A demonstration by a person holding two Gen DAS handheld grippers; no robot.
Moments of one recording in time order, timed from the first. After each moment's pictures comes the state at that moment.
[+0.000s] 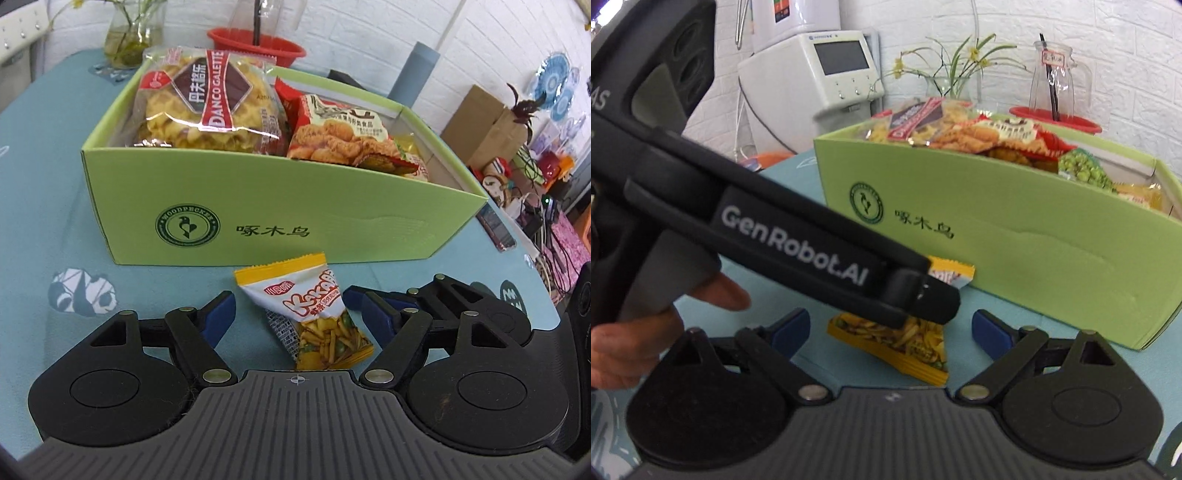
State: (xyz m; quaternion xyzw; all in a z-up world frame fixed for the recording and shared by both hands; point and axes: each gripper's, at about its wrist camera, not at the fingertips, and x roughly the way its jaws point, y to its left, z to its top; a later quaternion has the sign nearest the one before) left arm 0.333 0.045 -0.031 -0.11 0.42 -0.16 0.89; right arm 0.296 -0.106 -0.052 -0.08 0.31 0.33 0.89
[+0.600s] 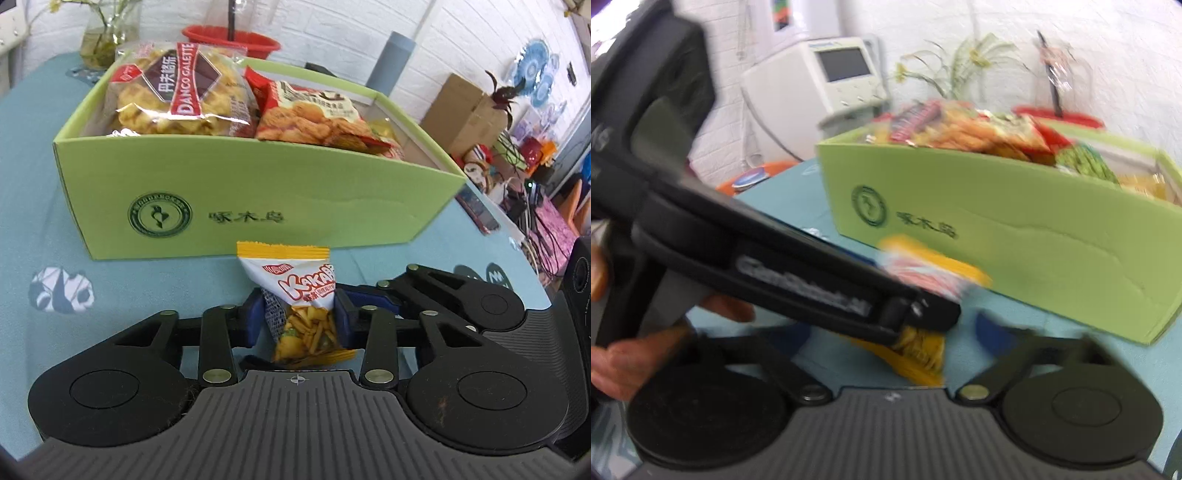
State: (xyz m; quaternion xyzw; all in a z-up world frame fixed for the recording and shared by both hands) left arm 0.322 0.035 -0.032 -0.09 0.42 -0.19 0.88; right arm 0.291 -0.109 -0.049 -0.08 0.30 0.34 0.89
